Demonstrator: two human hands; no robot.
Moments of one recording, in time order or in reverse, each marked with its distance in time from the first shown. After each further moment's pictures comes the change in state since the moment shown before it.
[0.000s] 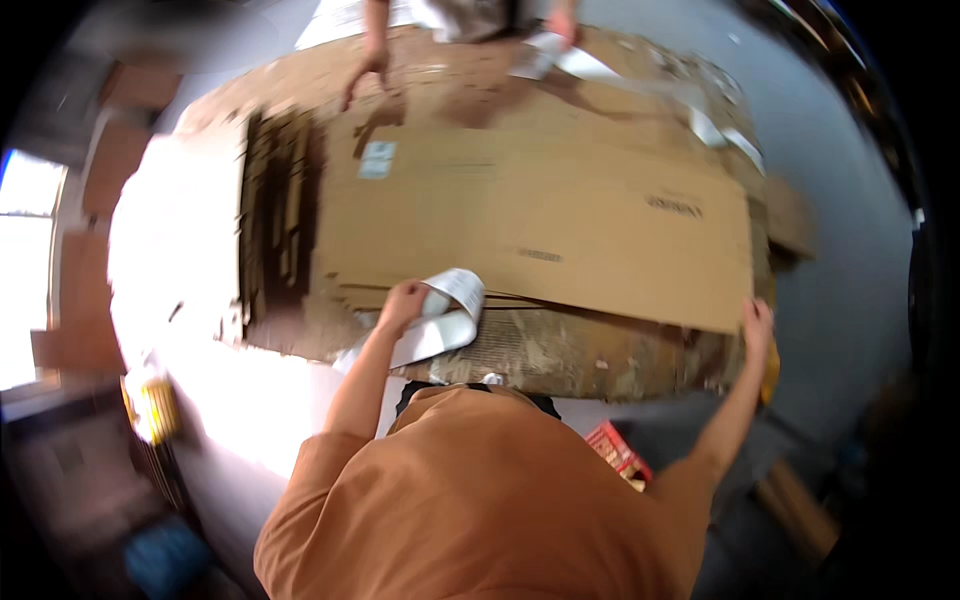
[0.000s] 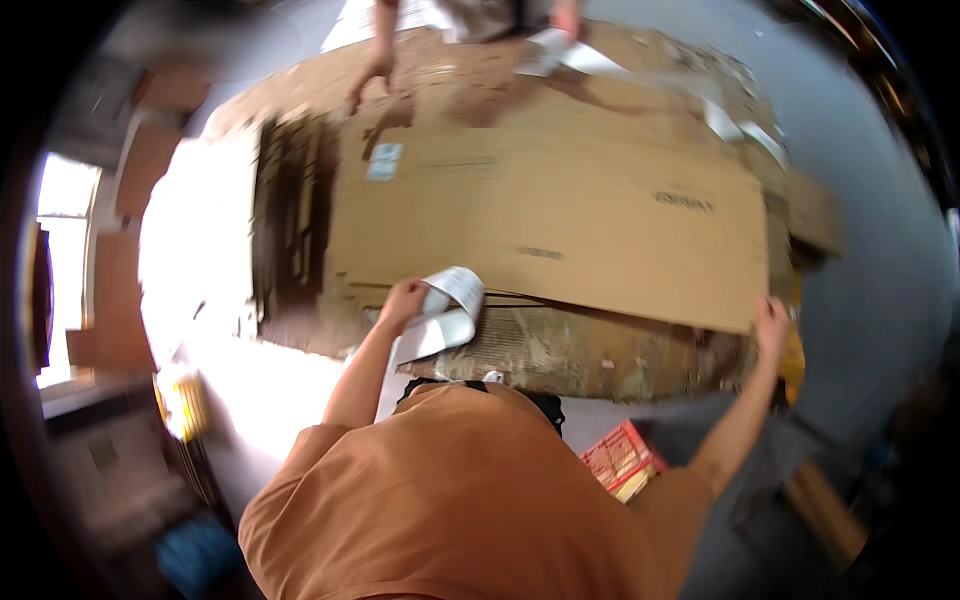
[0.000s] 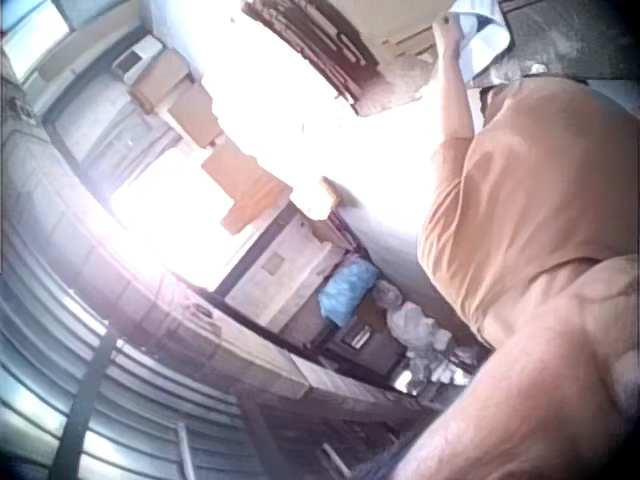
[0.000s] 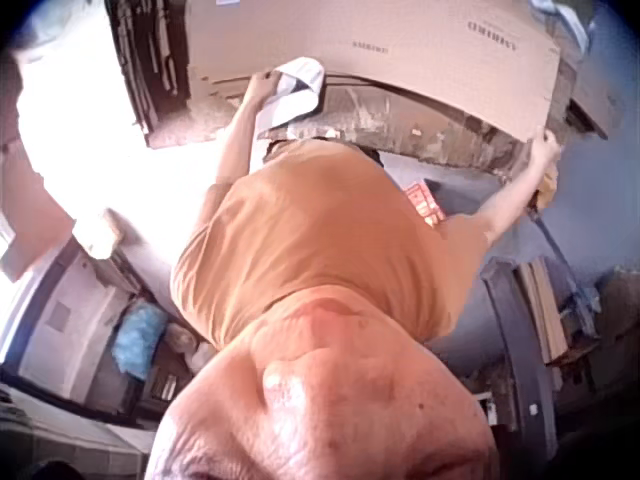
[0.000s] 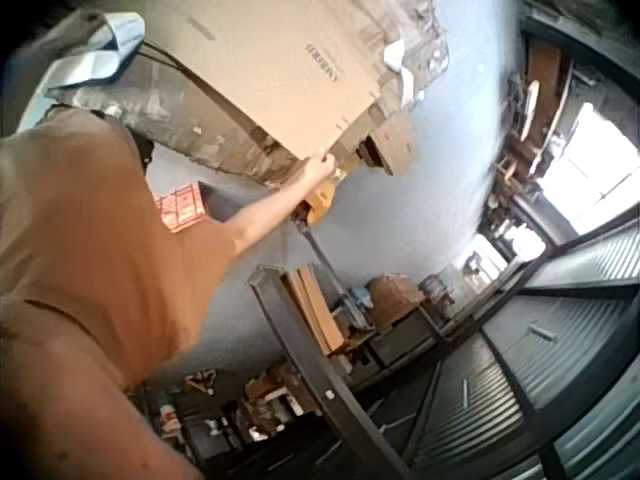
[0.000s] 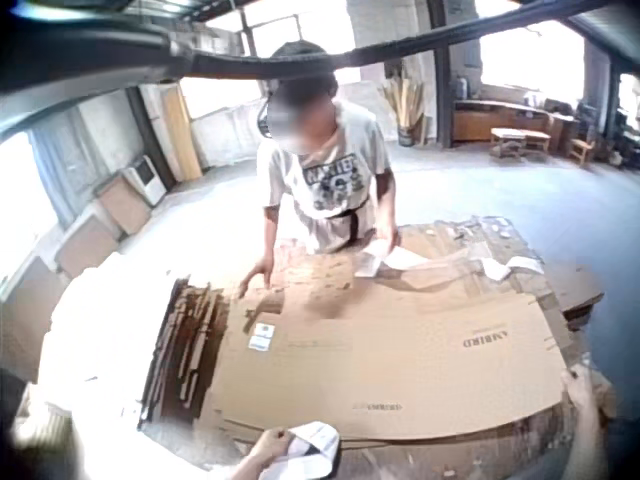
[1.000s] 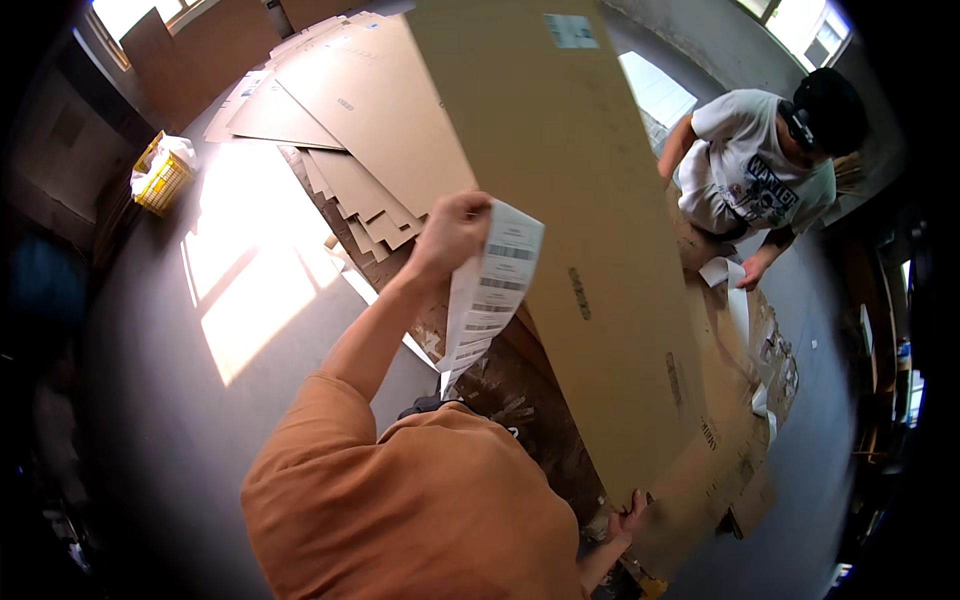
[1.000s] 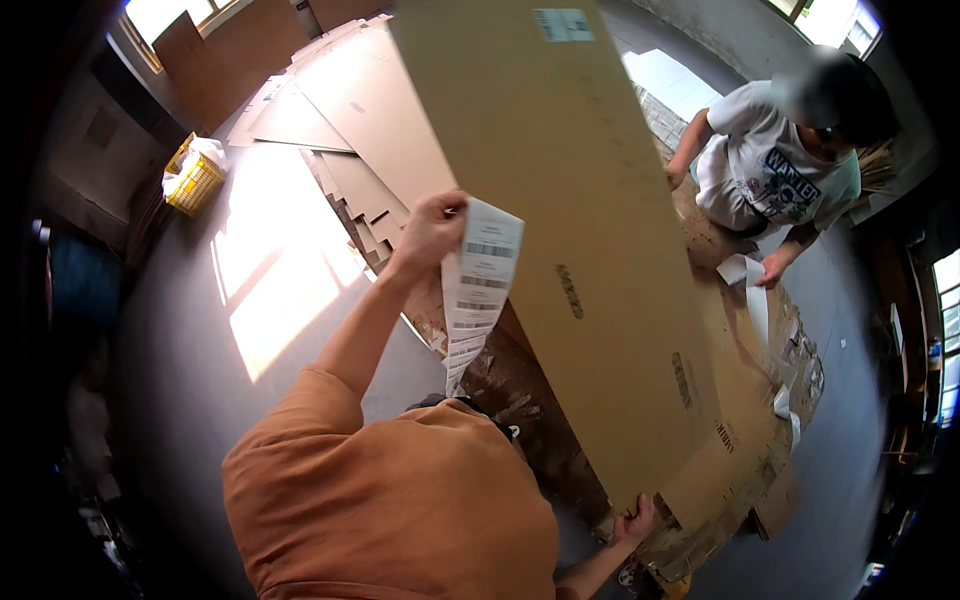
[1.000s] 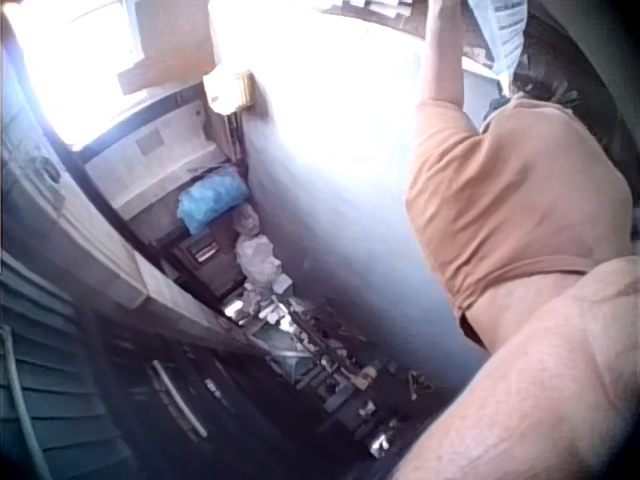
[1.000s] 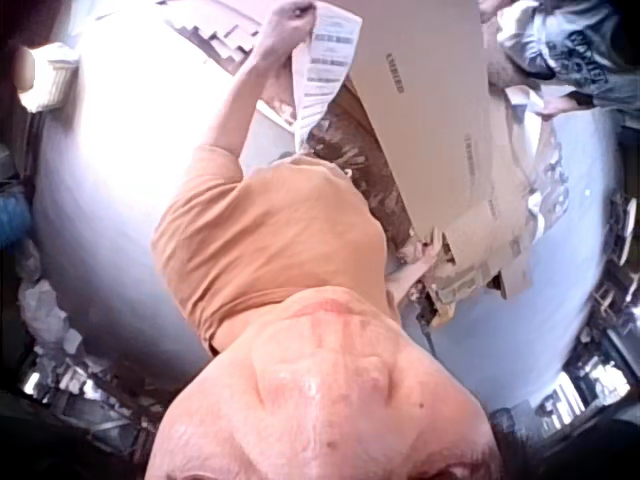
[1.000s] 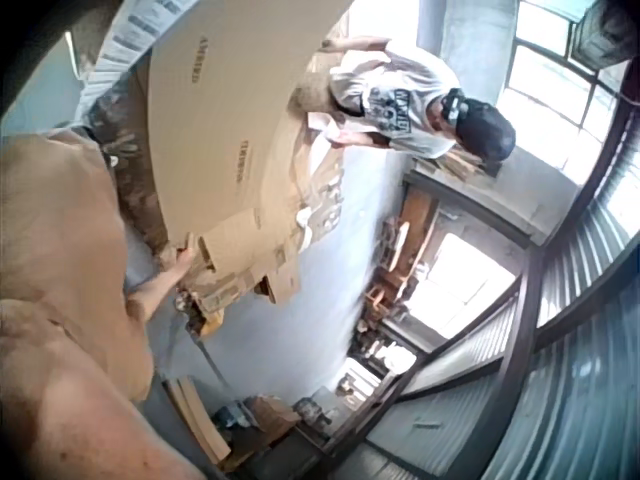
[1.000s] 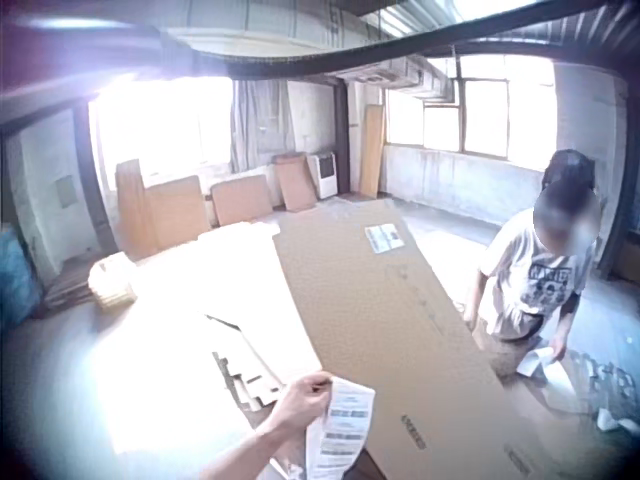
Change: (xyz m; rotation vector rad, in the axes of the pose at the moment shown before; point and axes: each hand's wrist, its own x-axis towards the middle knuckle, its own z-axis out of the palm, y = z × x) left_hand -0.171 0.065 -0.263 -0.502 0.620 0.524; right_hand -0.195 -0.118 0.150 1.255 -0.681 0.420
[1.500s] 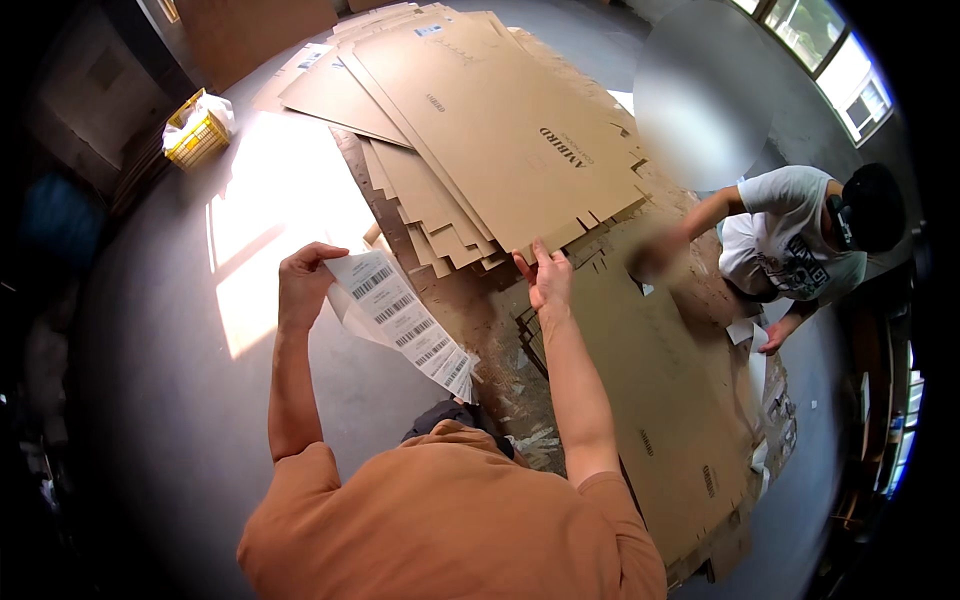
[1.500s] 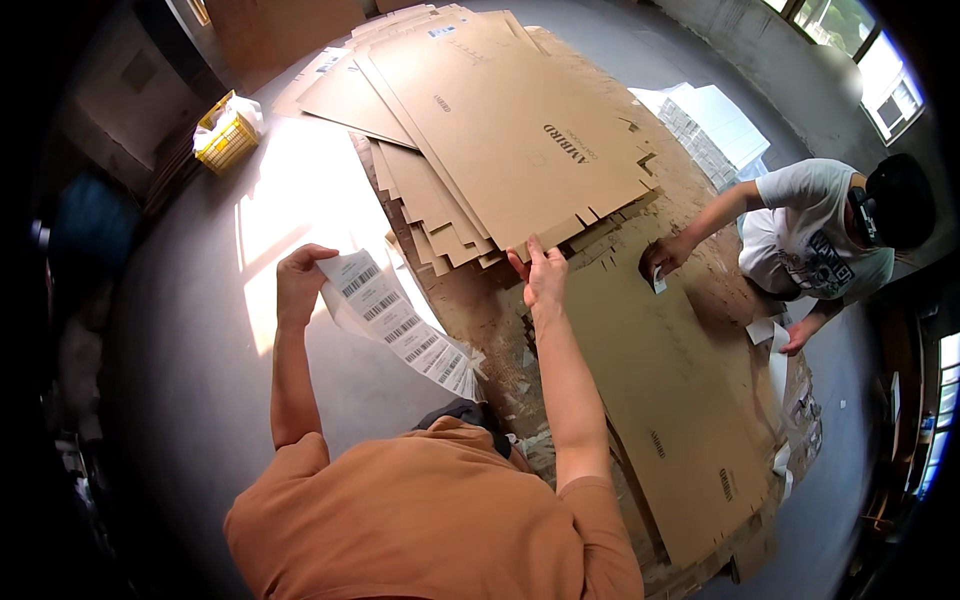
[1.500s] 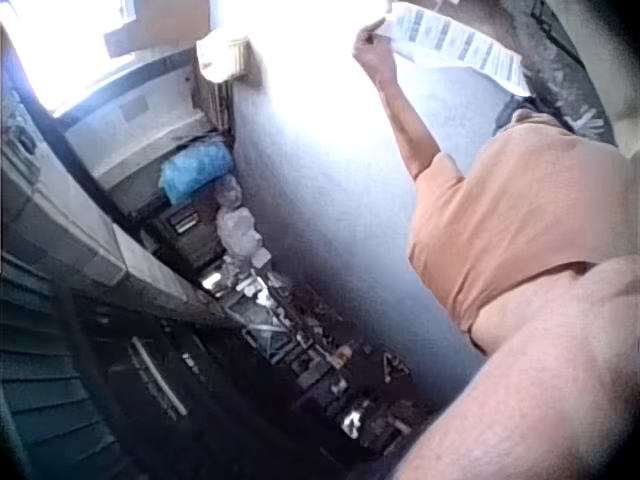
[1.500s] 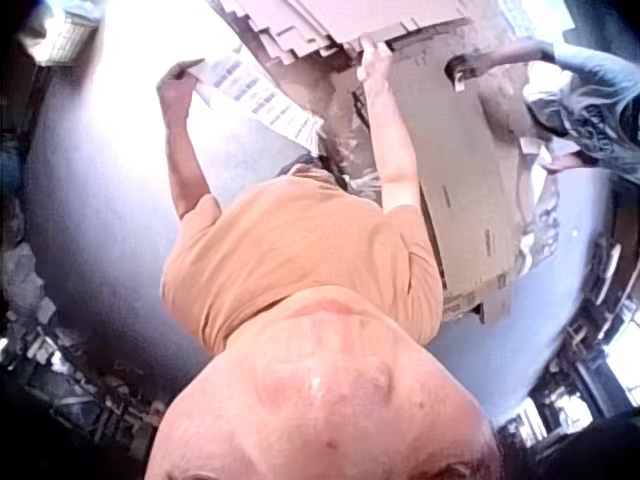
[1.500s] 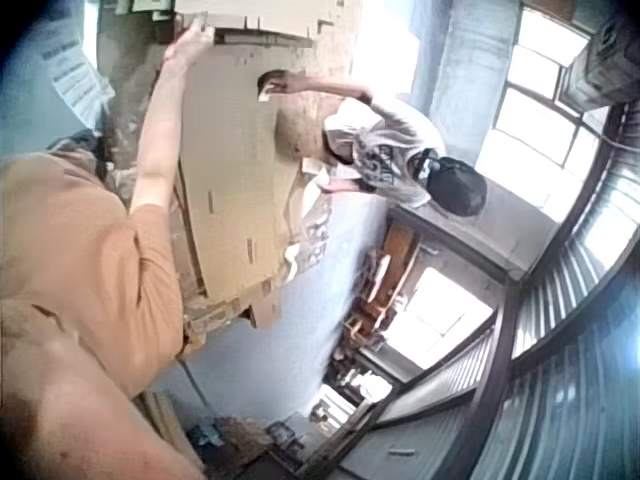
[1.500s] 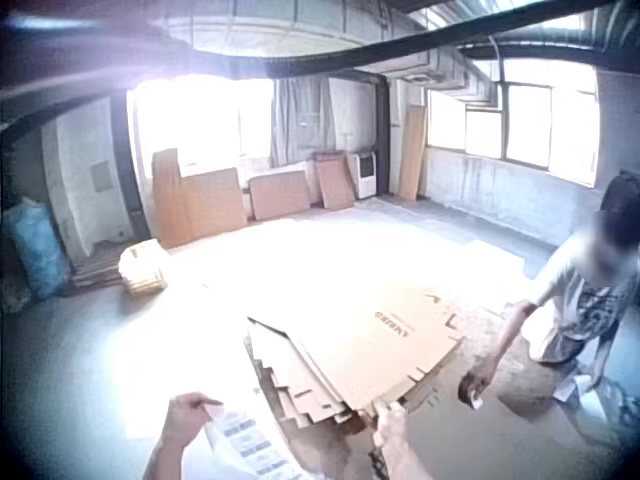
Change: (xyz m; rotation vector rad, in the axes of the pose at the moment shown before) left_hand -0.121 -0.041 -0.226 0.098 0.570 -0.121; right_hand 0.112 0.151 0.599 -0.224 -0.535 0.173
